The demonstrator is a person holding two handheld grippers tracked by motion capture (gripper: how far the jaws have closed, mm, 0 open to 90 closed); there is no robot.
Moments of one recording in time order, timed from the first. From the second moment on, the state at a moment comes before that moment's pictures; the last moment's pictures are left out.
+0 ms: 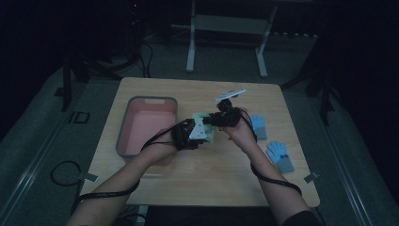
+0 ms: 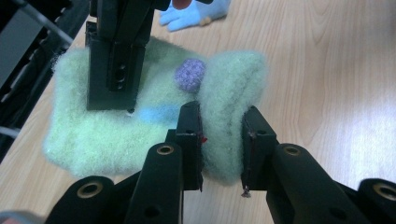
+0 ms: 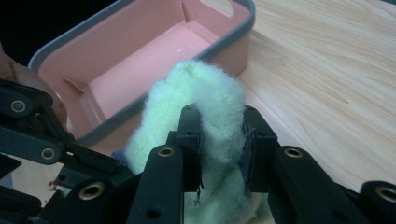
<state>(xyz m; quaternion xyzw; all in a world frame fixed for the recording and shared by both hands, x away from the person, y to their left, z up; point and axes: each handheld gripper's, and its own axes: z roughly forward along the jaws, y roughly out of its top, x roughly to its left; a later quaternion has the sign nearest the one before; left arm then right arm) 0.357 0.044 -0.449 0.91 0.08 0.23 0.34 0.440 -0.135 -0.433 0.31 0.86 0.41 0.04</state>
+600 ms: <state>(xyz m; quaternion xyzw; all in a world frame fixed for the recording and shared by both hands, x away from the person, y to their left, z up) 0.351 0.103 -0.444 0.91 0.12 0.24 0.32 0.447 -0.066 -0.432 0.28 0.86 0.41 0.03</state>
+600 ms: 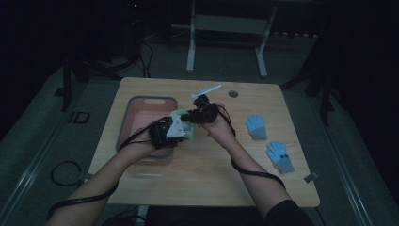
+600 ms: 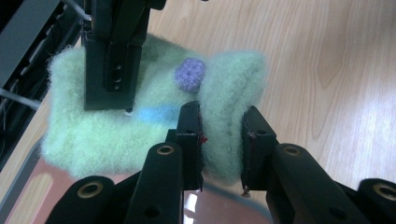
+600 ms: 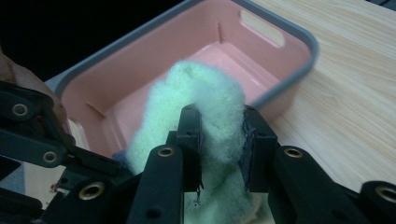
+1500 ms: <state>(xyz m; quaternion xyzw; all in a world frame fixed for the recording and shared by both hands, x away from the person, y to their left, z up) 0.359 0.189 -0.478 0.93 0.15 0.21 0.27 0.456 0.030 -0.462 0.26 0.87 0.41 -0.01</state>
